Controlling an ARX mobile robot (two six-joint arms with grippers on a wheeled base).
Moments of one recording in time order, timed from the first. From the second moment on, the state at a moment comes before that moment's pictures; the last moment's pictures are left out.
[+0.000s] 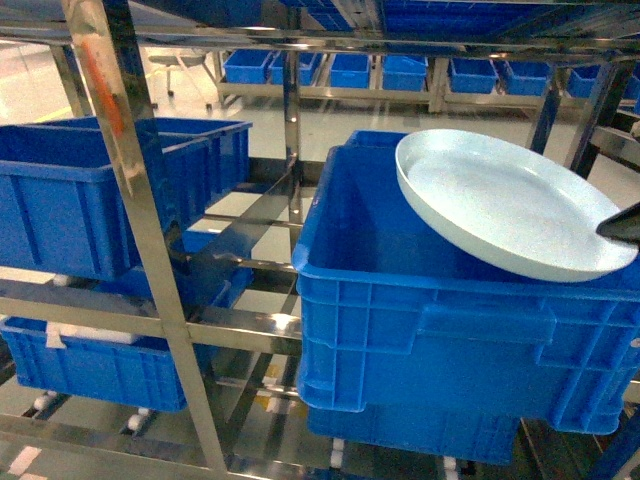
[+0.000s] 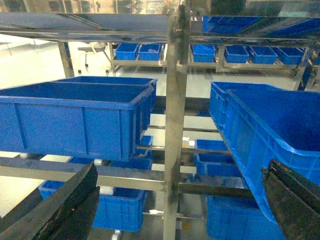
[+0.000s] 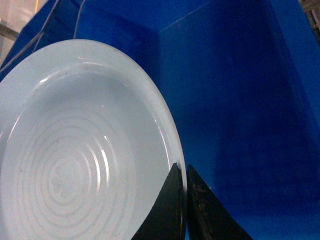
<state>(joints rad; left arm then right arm) 0.00 0.01 0.01 0.00 0.00 0.00 0.01 1.68 0.89 0.16 -0.29 0.60</state>
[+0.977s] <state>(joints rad) 0.00 0.01 0.01 -0.01 0.00 0.00 0.05 1.91 1.07 0.22 -0.21 0.72</state>
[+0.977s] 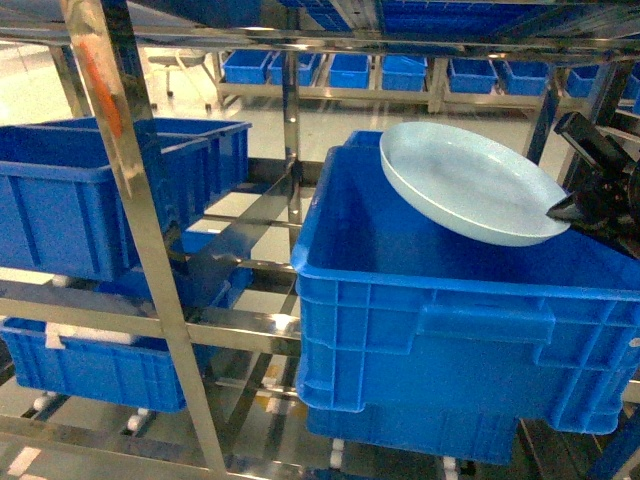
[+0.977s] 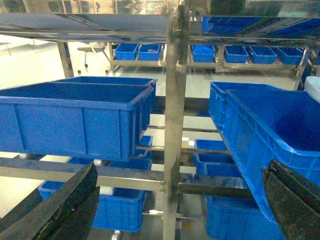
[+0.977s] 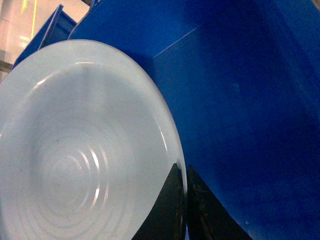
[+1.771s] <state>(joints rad) 0.00 0.01 0.01 0.00 0.00 0.00 0.05 1.57 0.82 0.23 -0.26 0.66</state>
